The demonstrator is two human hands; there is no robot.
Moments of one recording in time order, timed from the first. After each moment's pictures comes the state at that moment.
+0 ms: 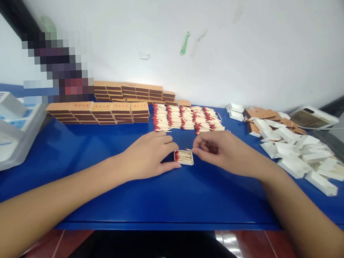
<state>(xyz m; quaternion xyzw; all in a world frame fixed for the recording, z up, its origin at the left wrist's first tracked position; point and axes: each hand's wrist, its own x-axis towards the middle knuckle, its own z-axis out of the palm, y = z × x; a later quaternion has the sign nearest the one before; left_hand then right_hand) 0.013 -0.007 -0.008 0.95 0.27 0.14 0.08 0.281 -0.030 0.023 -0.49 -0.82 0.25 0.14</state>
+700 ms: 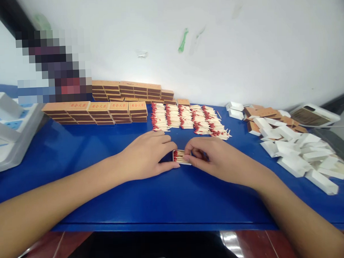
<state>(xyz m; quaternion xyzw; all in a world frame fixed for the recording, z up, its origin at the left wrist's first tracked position) 0.013 -0.007 -0.010 0.95 0.27 0.15 0.08 0.265 -0.039 0.019 -0.45 -0.86 0.21 0.12</state>
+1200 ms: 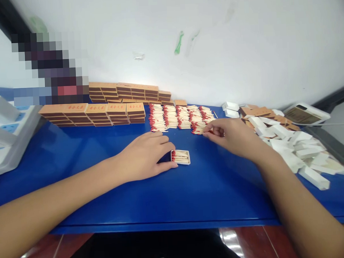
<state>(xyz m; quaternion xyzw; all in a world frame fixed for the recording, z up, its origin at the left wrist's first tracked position) 0.014 -0.007 -0.007 0.95 0.27 0.13 0.08 0.327 0.001 0.013 -0.56 -0.82 0.04 0.14</state>
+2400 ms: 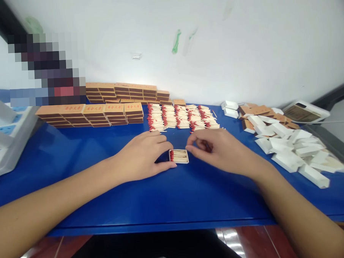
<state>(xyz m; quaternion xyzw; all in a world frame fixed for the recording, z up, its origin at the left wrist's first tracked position) 0.015 -0.008 -0.003 0.95 0.28 0.14 0.09 0.282 -0.033 0.023 -0.48 -0.84 0.17 0.16</state>
